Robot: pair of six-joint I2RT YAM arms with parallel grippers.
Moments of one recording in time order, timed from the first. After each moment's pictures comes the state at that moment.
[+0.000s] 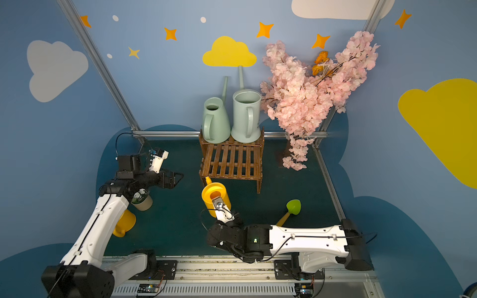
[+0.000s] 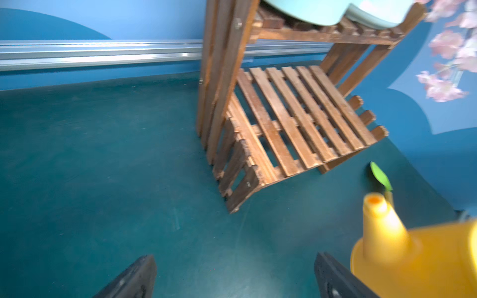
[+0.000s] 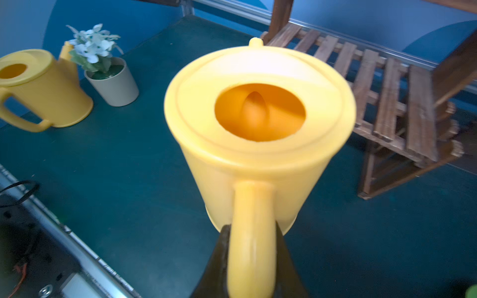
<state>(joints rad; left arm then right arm) 0.03 1.13 1.06 -0.64 0.58 0.11 1.55 1.26 1.03 -0.56 0.86 0.61</state>
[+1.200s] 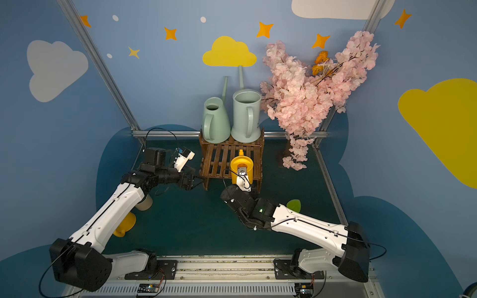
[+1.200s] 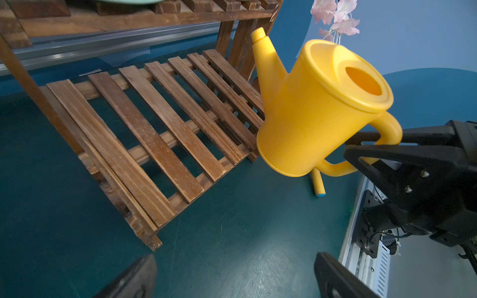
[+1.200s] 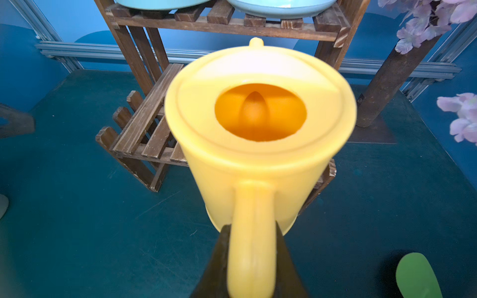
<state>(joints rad) -0.22 1.28 1.14 -0.59 0.70 0.13 1.15 1.28 1.06 -0.48 0.86 0.59</state>
